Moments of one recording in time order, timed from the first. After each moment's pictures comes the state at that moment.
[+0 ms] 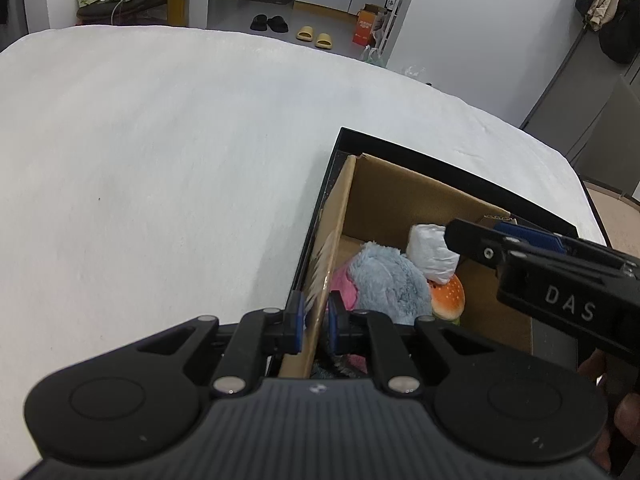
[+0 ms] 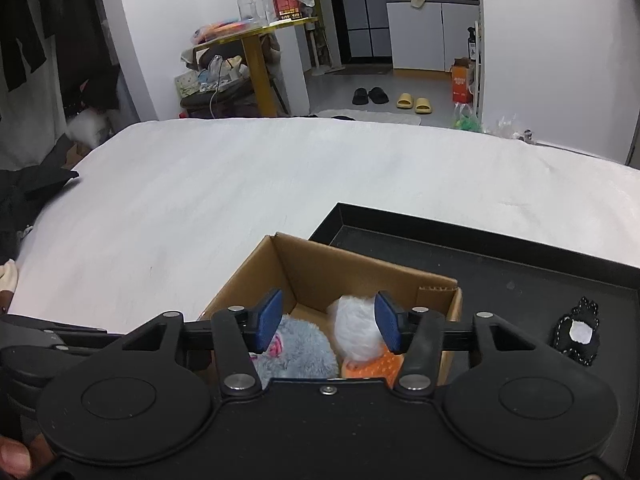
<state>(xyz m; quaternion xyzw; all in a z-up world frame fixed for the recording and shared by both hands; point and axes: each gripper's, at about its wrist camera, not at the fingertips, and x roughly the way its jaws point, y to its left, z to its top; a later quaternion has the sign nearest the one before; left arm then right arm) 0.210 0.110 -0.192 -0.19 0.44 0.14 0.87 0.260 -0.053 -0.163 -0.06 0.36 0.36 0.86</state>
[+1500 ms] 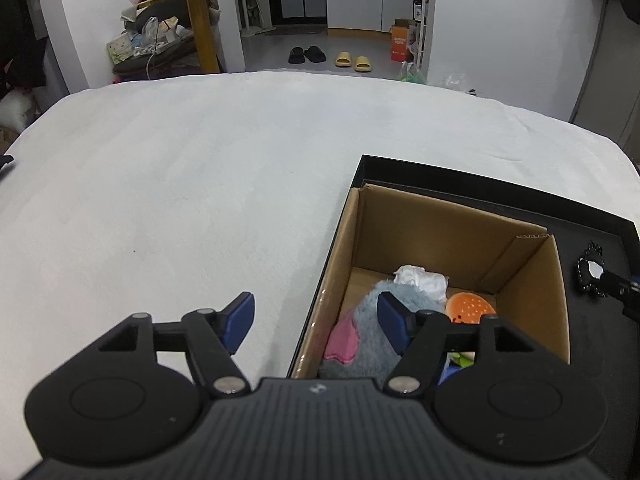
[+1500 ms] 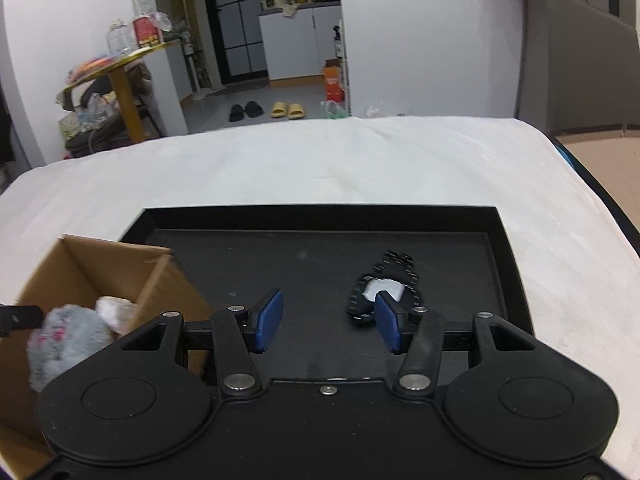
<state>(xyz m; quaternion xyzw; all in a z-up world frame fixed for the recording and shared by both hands) 0.243 0.072 -0.191 -0.08 0.42 0.23 0.87 0.305 -0.165 -0.215 -0.02 0.36 0.19 0.92</state>
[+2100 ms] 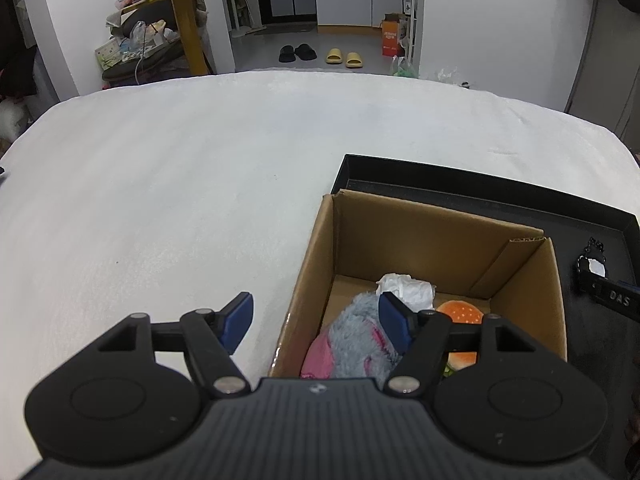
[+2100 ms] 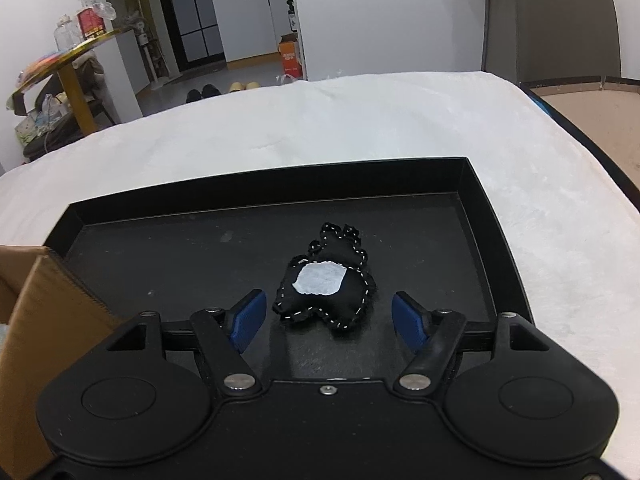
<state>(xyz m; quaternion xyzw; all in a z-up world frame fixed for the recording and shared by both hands) 0.263 0.064 -0.198 -0.07 0.43 0.23 0.87 0.345 -0.179 -0.258 0.00 0.39 0.14 0.91</state>
